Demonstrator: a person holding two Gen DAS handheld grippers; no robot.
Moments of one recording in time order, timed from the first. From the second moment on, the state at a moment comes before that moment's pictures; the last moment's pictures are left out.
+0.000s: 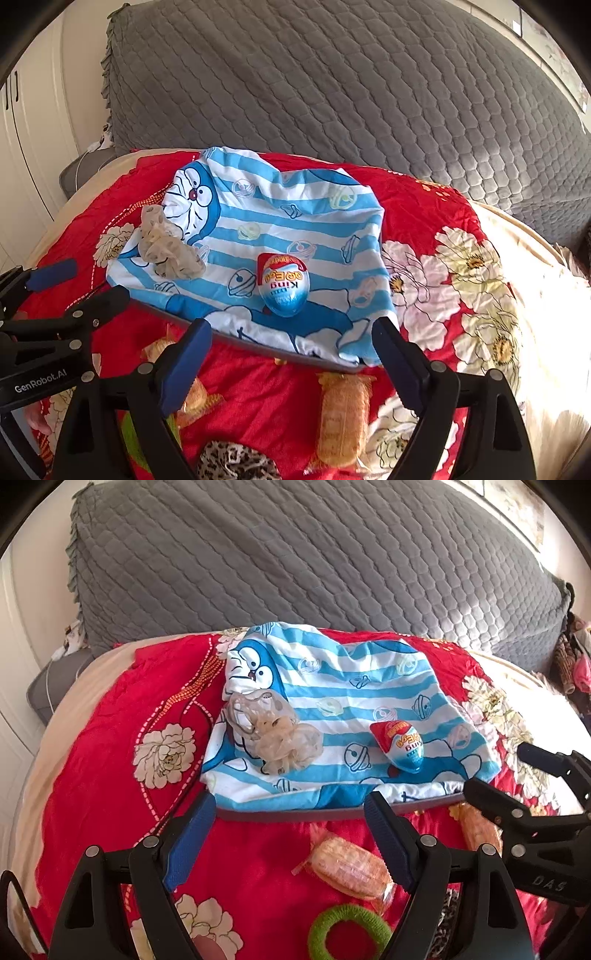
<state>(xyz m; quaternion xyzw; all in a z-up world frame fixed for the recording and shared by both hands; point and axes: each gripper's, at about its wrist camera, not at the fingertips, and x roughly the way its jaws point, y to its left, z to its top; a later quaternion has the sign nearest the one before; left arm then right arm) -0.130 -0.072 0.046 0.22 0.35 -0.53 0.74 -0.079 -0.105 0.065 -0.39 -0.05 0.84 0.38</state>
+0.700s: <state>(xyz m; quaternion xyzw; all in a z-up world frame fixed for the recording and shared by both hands) -0.160 -0.039 0.050 0.22 0.35 -0.52 0.75 -0.042 -0.132 0.075 -0.38 -0.05 0.85 0.37</state>
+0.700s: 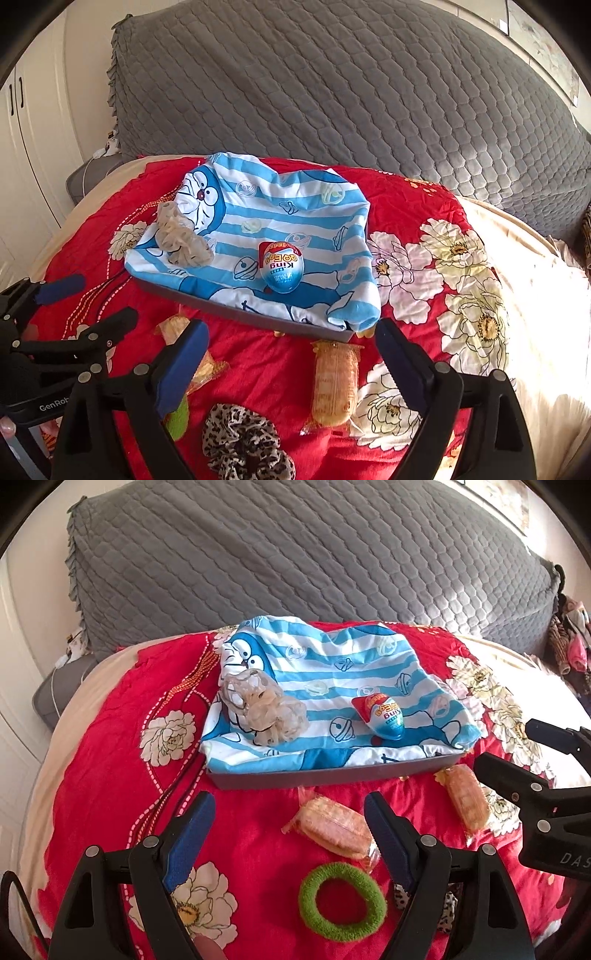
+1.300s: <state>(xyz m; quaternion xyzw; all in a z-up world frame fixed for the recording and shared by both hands) -0.184 -0.017 0.047 0.21 0.37 -0.49 0.76 -0.004 -0.141 0.070 -0.38 -0.06 0.85 0.36</state>
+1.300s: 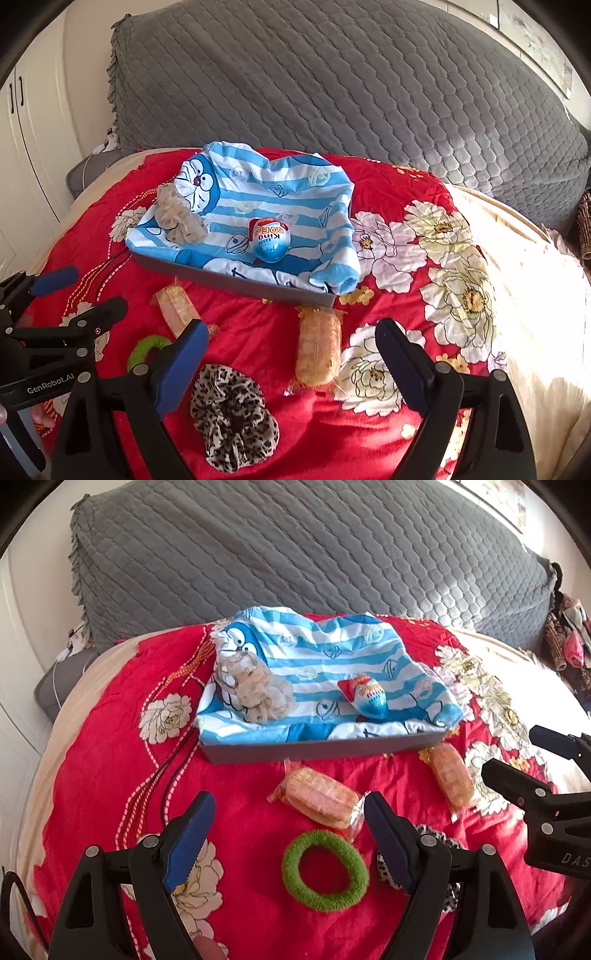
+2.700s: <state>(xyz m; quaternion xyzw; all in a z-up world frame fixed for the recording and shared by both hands) -0.201 0.020 -0.007 0.22 0.43 -0.41 0.77 0.013 -0.188 0.007 -0.46 -0.12 0.82 0.31</state>
